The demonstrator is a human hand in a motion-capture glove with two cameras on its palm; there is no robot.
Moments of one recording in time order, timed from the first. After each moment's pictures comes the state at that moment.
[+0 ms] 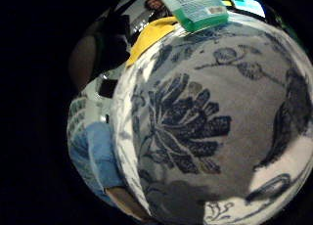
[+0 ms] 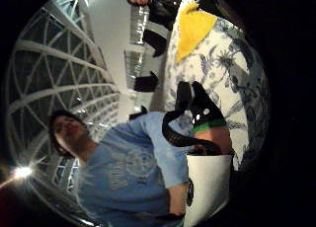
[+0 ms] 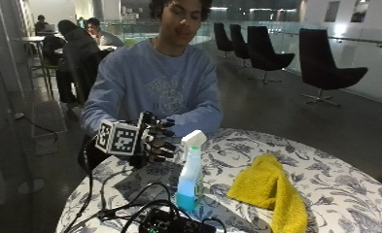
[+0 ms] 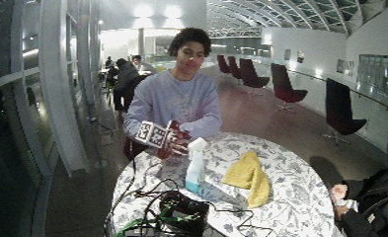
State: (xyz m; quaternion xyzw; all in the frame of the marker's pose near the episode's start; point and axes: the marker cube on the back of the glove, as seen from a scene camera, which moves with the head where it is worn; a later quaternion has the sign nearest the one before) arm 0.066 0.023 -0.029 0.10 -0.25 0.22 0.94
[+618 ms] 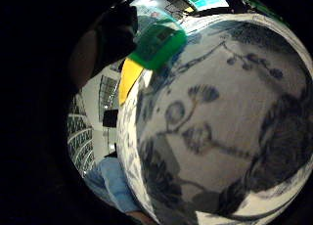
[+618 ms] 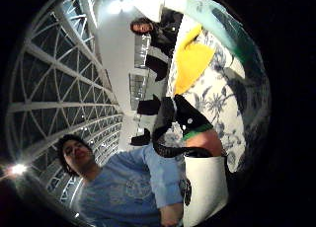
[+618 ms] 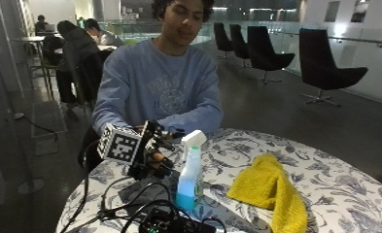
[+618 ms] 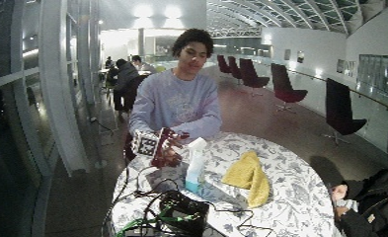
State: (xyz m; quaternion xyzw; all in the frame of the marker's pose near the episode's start) arm 0.117 -0.012 -0.031 0.18 -0.20 0.29 0.92
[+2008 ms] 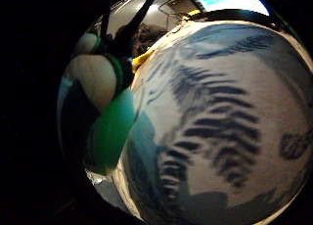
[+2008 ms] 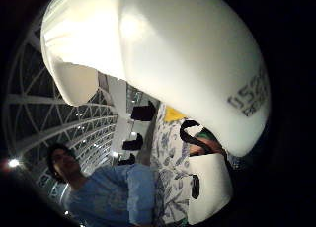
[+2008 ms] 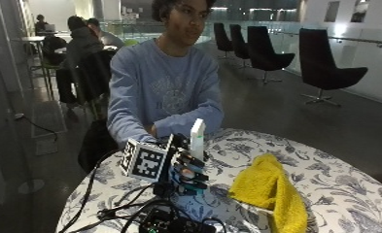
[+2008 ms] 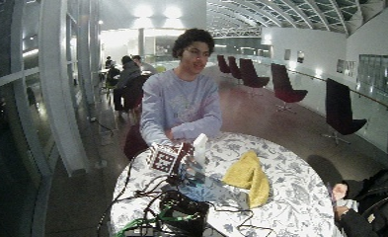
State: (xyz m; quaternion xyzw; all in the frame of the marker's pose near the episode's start) arm 0.158 -0.093 -0.007 0.22 -0.19 0.27 0.92
